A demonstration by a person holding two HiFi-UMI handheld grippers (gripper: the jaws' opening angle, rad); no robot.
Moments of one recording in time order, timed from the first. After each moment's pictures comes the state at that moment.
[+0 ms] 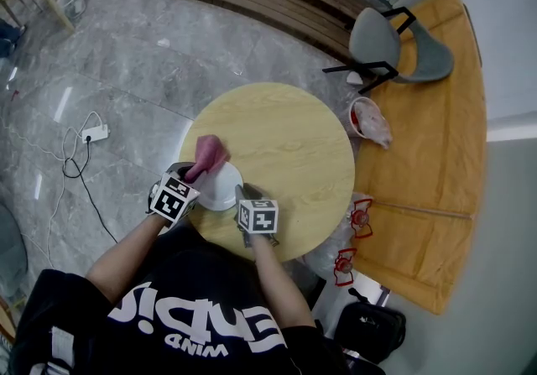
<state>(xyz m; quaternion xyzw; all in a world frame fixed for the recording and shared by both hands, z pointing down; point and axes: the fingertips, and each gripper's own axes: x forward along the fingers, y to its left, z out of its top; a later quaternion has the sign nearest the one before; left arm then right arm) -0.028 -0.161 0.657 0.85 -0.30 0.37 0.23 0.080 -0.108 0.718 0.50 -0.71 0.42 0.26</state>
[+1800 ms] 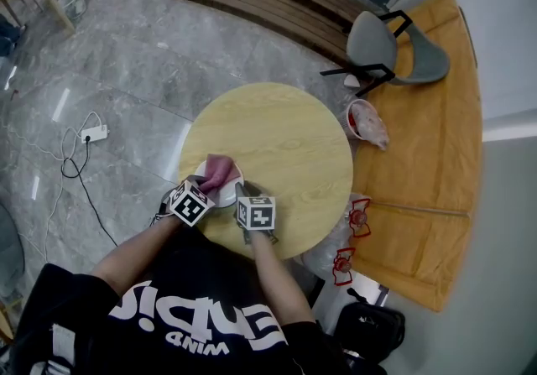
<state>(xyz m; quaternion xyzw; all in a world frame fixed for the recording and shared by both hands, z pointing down) -0.002 -0.100 0.705 0.84 -0.21 0.45 0.23 0.078 -0.106 0.715 0.51 -0.71 0.39 0.28</state>
